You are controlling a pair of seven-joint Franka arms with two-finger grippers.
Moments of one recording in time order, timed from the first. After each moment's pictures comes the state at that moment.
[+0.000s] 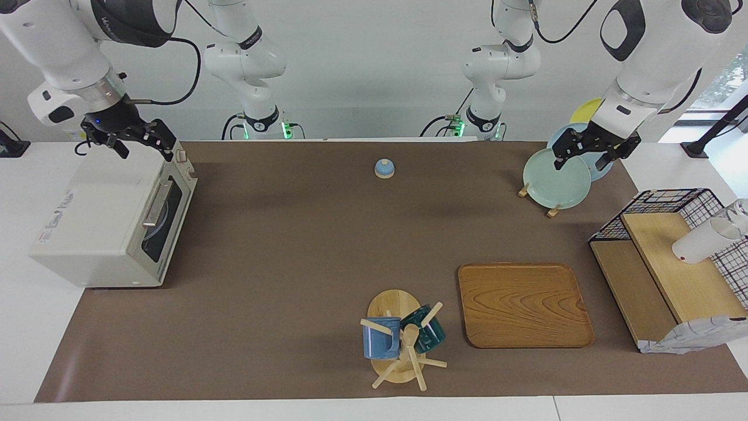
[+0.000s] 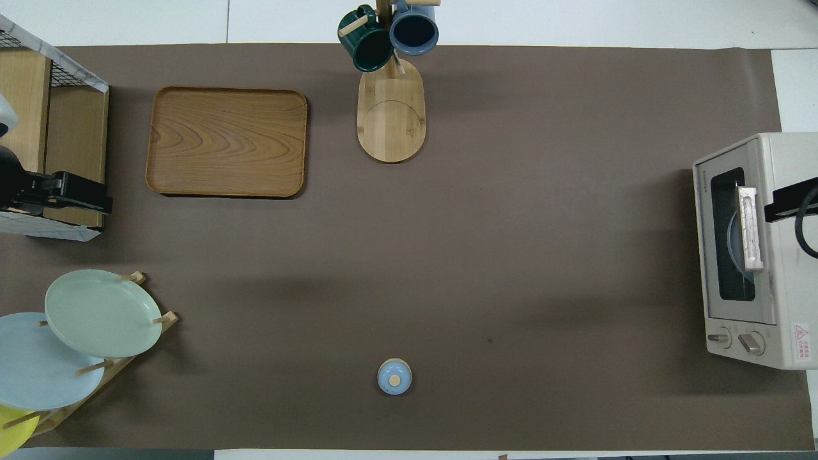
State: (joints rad) left arm 0.00 -0.01 -0.06 -1.64 -0.02 1.59 0.04; right arm -0.01 -0.02 -0.14 -1.62 -0.03 1.51 -0.05
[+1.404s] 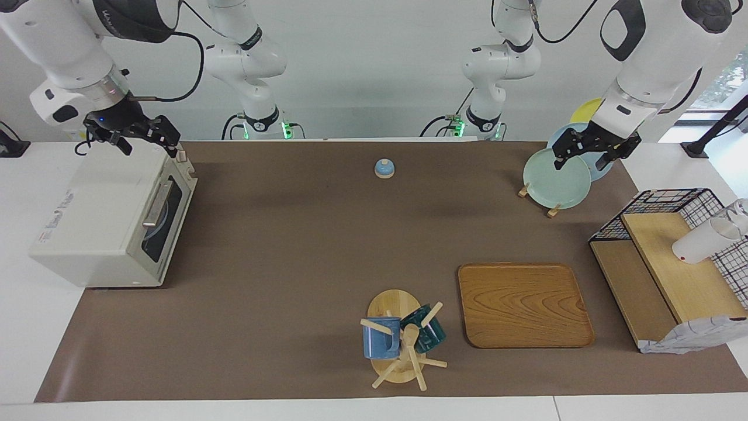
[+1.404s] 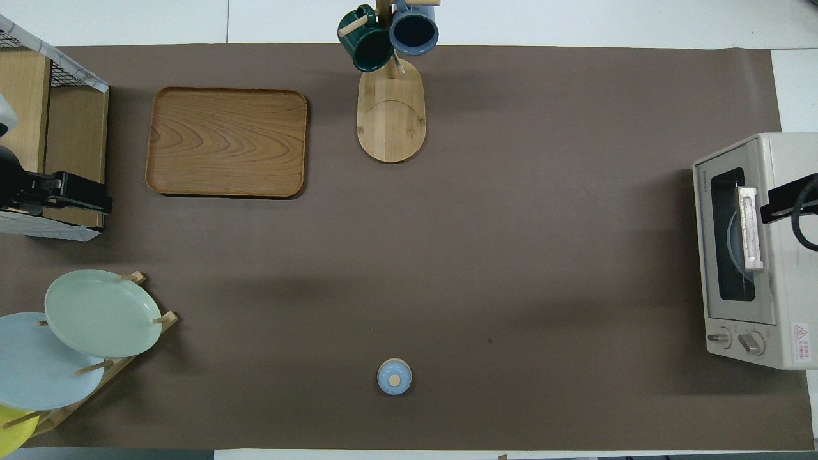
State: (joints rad) left arm 0.00 -0.01 -0.06 -1.64 -0.02 1.59 0.04; right arm 0.05 0.01 -0.18 -1.55 -0.03 1.44 -0.05
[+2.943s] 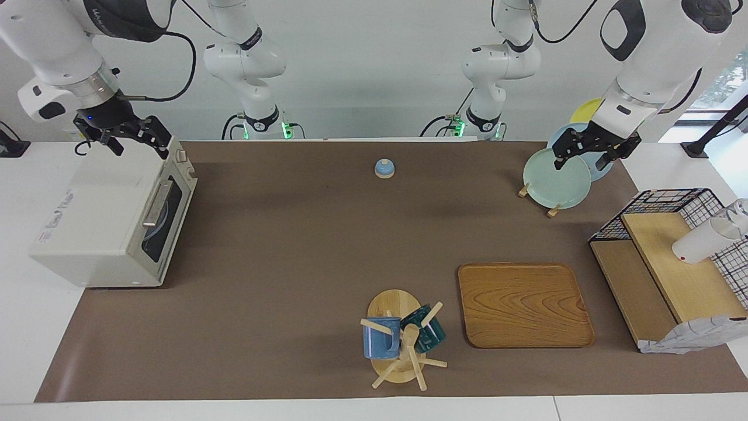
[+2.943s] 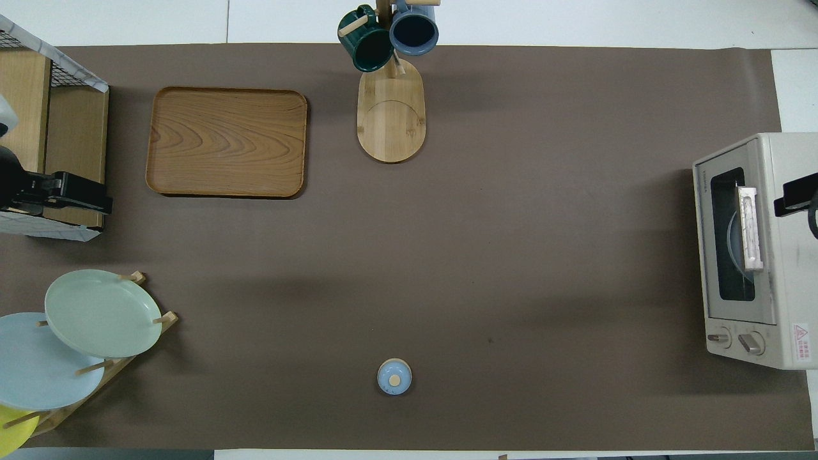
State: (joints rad) left arm 0.00 -0.01 -0.06 -1.64 -0.02 1.59 0.04; right arm 0.03 0.01 -0.18 -1.55 -0.03 1.47 -0.05
